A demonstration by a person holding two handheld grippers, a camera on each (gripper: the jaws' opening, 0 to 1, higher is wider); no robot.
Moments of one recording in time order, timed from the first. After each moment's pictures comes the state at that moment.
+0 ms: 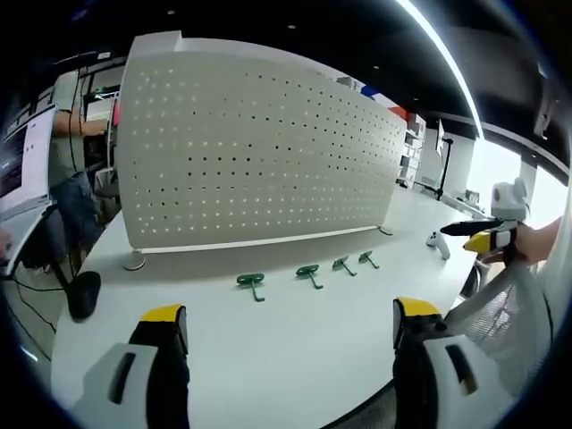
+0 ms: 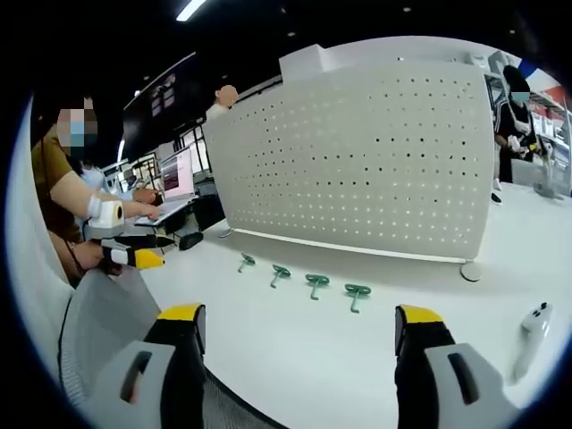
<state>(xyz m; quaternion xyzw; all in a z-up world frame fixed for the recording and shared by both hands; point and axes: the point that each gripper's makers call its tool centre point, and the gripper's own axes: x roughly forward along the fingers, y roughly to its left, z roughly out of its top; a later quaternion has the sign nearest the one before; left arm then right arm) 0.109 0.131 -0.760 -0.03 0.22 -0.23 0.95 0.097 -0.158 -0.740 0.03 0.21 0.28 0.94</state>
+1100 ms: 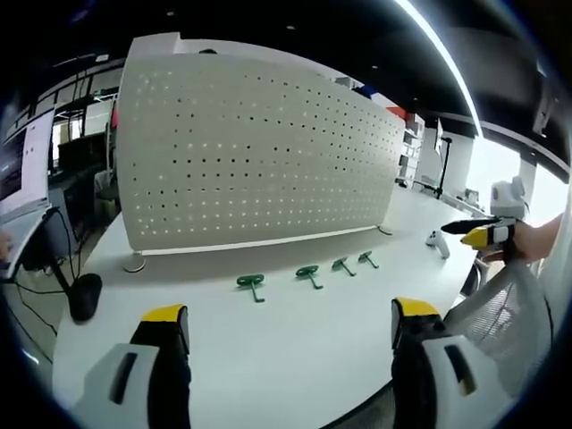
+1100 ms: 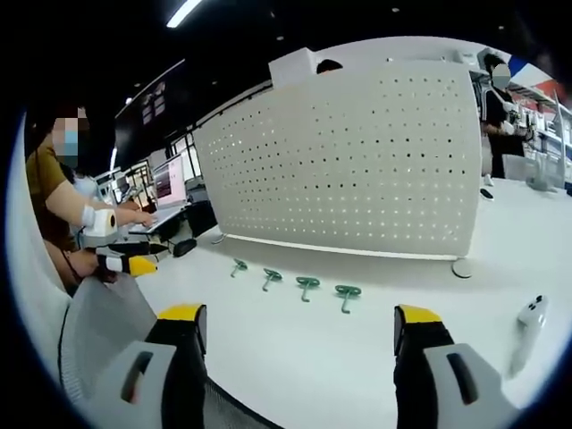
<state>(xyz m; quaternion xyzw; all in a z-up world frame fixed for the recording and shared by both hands) 0.108 0.131 -0.758 -0.03 0.21 -0.23 0.95 0.099 -0.171 -0.740 0.04 0.21 0.26 0.94</state>
